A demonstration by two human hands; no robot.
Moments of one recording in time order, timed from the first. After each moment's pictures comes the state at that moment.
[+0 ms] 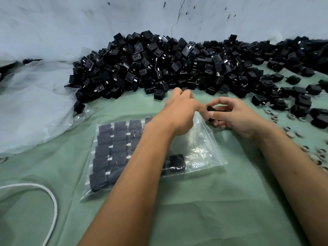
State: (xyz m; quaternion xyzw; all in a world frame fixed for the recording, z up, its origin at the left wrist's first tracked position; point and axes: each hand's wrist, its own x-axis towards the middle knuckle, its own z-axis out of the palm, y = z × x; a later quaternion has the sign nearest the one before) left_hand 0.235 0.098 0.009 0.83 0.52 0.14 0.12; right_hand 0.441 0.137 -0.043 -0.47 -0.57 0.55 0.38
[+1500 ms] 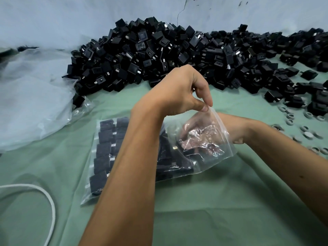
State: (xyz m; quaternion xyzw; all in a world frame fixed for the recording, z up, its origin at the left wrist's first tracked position) left_hand 0.199 0.122 0.032 0.83 0.42 0.26 0.26; right_hand 0.381 0.117 -0.024 -0.31 -0.79 0.52 0.12
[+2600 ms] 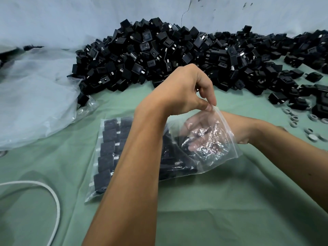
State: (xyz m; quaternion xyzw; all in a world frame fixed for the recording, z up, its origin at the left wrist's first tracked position) left_hand 0.199 0.121 0.035 0.83 0.43 0.26 0.26; right_hand 0.379 0.124 -0.026 -0.26 -0.79 0.54 0.10
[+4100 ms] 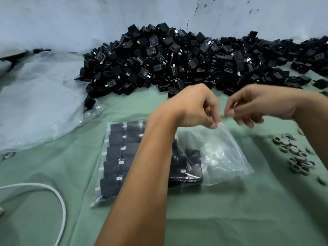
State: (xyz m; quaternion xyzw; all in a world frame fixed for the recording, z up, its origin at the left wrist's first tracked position) left_hand 0.203 0.124 0.020 0.81 0.45 0.19 0.31; right_hand 0.437 0.173 0.021 -0.51 -0.75 0.42 0.05
